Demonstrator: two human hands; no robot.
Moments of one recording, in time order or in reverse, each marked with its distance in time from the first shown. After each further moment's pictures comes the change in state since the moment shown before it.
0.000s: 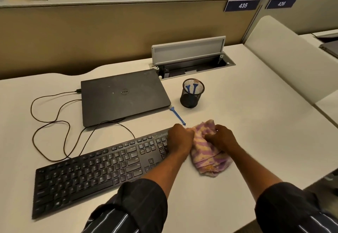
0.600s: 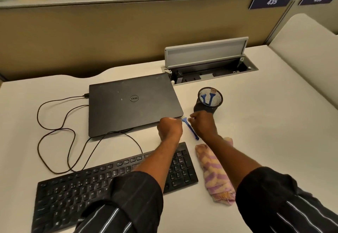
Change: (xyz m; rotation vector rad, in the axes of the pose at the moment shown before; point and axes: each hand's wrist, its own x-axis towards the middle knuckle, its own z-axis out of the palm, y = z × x) left_hand 0.102 0.007 -0.036 -0.363 0.177 -0.293; right_hand 0.076 -0.122 0.036 0.107 0.083 -0.282
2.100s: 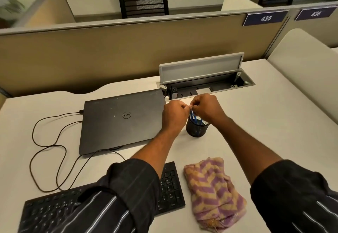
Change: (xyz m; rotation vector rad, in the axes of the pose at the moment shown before) left_hand 0.010 0.093 0.033 0.274 -0.048 0.612; right_hand 0.064 -0.038 -0.109 -0.081 -0.062 -0.190
